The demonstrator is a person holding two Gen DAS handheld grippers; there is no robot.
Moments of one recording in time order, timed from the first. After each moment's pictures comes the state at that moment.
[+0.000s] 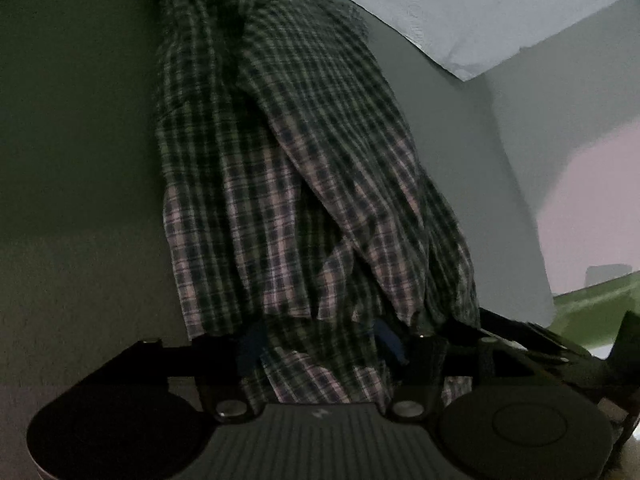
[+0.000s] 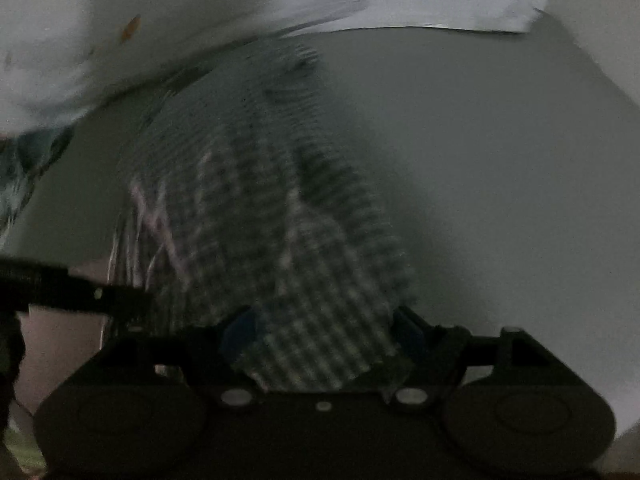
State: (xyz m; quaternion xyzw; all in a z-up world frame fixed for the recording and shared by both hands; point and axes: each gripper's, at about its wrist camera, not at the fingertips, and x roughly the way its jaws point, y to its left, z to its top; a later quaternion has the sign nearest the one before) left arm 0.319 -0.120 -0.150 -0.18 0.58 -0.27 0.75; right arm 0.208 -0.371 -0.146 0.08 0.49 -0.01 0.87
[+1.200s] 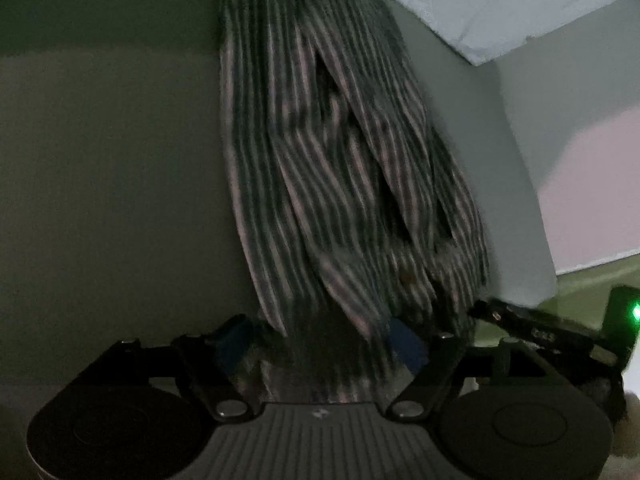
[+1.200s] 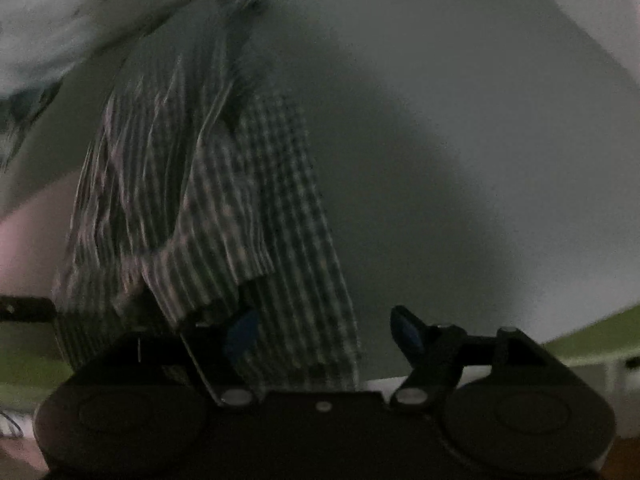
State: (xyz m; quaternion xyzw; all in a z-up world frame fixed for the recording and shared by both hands) left arm 0.187 -0.124 -0.159 -0.20 0.61 -0.23 0.73; right arm 0.107 -0.442 -0.158 0.08 0.55 -0.01 0.83
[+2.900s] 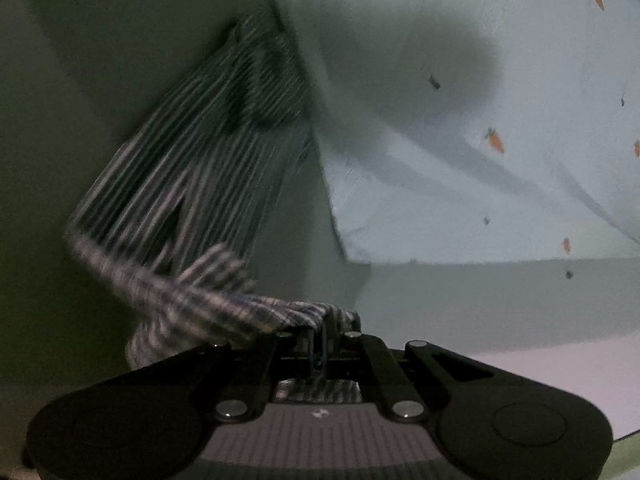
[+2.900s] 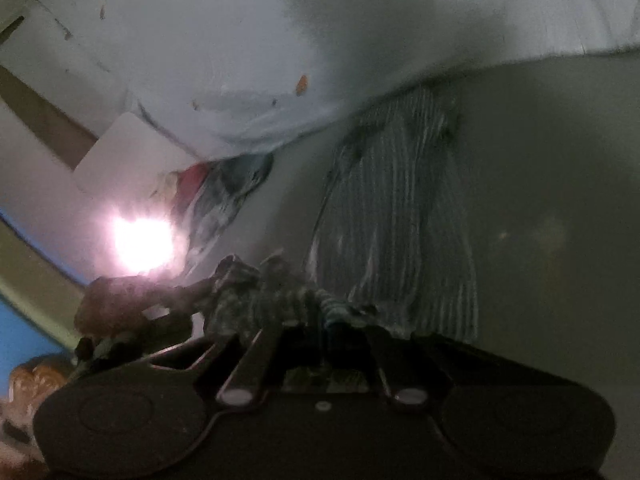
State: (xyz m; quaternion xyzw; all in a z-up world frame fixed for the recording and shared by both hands) left arm 0.258 -0.100 -0.103 -0.58 0.39 -0.20 0.69; right arm 0.213 -0.520 -0.082 0.22 0.42 0.30 0.83
